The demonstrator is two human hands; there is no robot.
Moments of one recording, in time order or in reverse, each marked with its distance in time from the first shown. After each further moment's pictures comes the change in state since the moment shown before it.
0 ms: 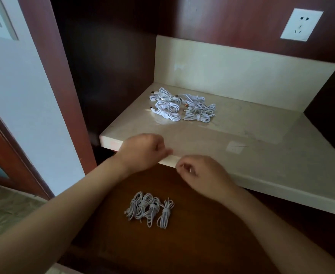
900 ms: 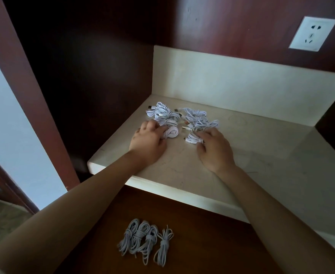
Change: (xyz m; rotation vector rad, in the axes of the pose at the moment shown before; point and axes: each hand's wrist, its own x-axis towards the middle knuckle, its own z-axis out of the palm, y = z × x) left_hand 0.128 -0.039 0.042 0.099 0.292 0.033; right_hand 0.135 0.101 -0.008 -0.272 0.401 0.079
